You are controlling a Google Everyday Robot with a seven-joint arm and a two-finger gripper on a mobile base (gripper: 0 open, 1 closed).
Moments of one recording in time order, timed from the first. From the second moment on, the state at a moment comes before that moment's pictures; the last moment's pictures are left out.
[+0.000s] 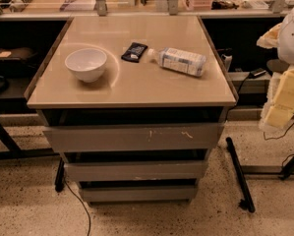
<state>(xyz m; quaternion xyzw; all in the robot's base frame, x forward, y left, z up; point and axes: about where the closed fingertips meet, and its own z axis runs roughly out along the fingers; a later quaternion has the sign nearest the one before) 0.438 -0.217 0.976 -0.60 0.78 -0.03 0.16</state>
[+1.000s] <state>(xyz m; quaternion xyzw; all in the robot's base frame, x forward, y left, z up) 0.429 -0.210 0.936 -0.61 0.78 -0.01 0.15</state>
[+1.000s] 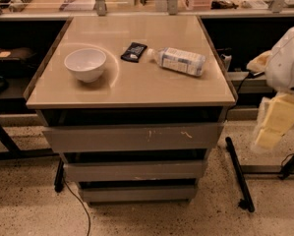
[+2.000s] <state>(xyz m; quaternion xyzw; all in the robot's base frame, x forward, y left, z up) 0.409 -0.206 0.759 -0.64 0.75 0.05 0.15</state>
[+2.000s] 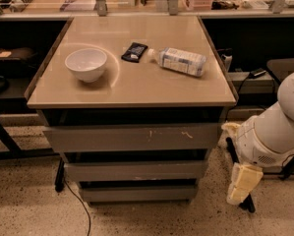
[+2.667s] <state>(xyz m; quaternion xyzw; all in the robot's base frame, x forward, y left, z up) 0.413 -0.197 0.712 -0.64 0.75 0.06 0.16</state>
